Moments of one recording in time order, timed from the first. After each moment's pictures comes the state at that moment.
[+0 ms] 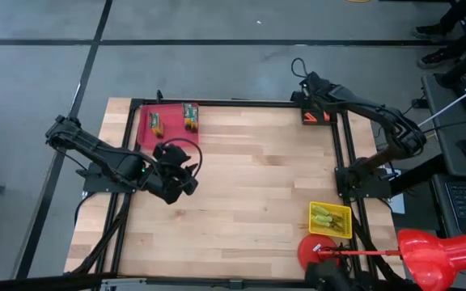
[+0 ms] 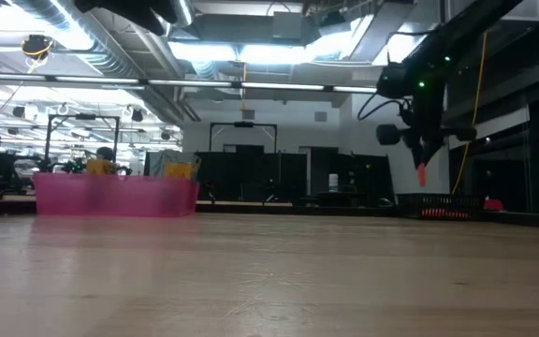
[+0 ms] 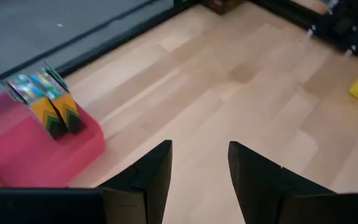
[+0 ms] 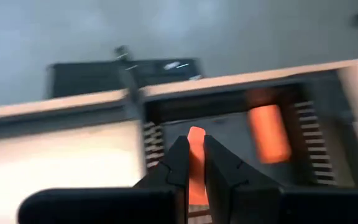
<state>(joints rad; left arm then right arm) -0.44 1.28 1.22 -1.03 -0.84 -1.08 -0.88 1.49 1.01 -0.68 0.46 0.73</state>
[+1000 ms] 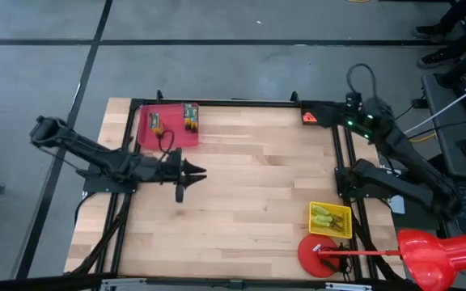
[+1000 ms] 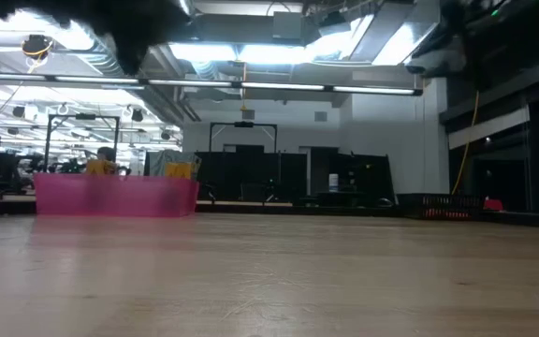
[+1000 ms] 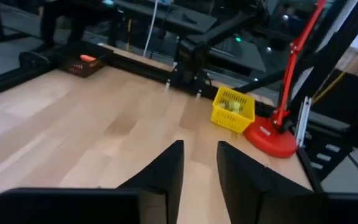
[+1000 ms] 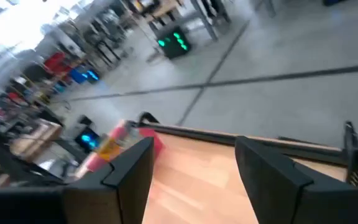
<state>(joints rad) -0.31 0.96 0.49 0.28 -0.44 -0.39 -0.78 0.57 0.66 -0.33 -0.06 0.59</state>
